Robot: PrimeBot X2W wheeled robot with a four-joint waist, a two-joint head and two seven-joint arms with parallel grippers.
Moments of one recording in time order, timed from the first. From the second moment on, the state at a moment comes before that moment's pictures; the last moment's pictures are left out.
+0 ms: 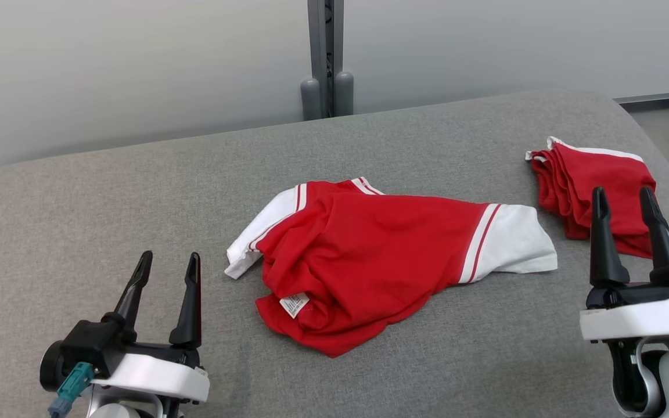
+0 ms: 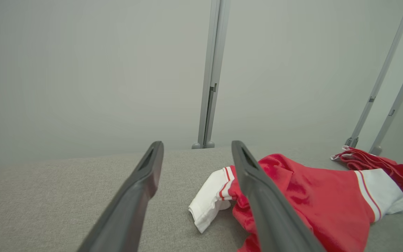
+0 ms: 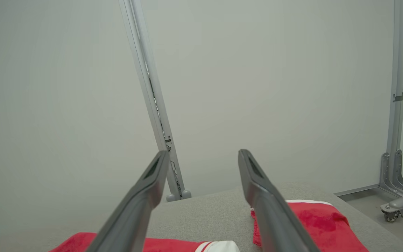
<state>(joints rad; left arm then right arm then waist) -0.07 0.05 -0.04 0.18 -0.21 -0.09 -0.26 -0.19 -0.09 -0.03 0.13 0.33 0.13 -0.26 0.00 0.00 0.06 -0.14</state>
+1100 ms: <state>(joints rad) -0.04 0.05 -0.02 0.17 -0.20 -0.05 -0.26 -0.12 -0.07 0.08 0.08 0.32 0.13 -0.26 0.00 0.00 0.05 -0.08</state>
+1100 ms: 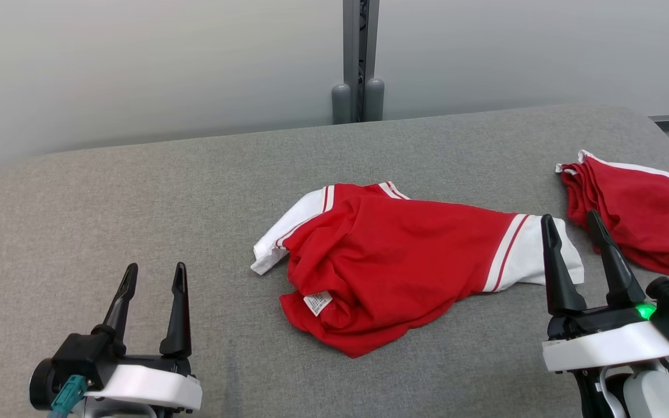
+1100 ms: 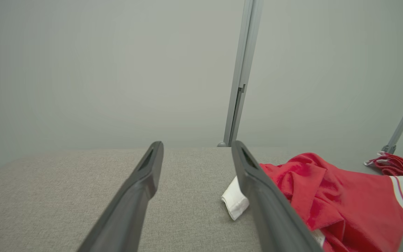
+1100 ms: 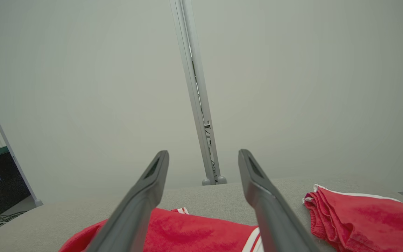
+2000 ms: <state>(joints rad) -0.03 0.05 -0.04 0.18 -0.22 -0.04 -0.26 -0.12 -0.08 0.08 0.09 0.32 0.13 -0.26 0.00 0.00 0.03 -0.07</state>
